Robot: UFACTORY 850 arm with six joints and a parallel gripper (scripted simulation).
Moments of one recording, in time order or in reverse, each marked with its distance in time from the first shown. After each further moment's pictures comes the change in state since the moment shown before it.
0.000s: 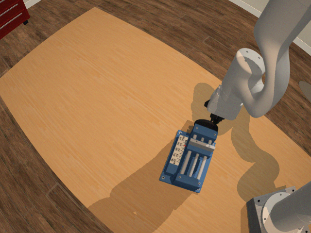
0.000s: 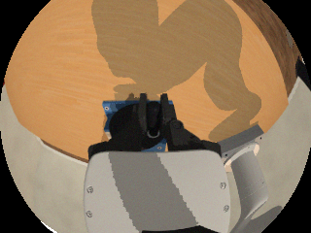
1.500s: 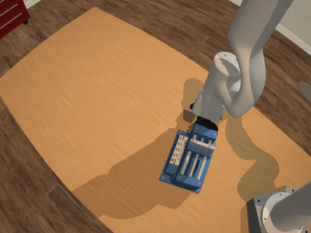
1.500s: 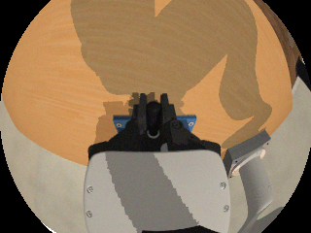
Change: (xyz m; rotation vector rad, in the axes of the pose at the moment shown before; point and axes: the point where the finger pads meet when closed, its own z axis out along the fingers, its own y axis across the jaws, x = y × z) arm 0.000 -0.039 0.047 -0.020 -0.020 -0.002
